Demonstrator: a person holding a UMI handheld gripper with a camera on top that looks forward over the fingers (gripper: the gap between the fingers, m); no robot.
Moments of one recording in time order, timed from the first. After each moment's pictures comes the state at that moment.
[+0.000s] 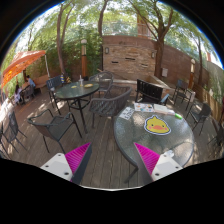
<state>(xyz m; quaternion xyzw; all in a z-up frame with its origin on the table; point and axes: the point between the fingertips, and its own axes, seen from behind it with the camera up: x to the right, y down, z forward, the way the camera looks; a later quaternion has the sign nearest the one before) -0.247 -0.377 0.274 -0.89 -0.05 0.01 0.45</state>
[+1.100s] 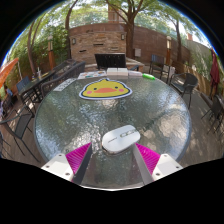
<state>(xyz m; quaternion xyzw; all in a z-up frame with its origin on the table) 0.090 -0.301 -0.014 -0.91 0.08 -0.03 0.41</state>
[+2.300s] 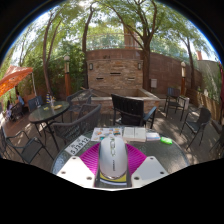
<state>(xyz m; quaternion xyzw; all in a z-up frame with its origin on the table) 0.075 -0.061 0.223 -0.84 0.00 0.01 0.54</state>
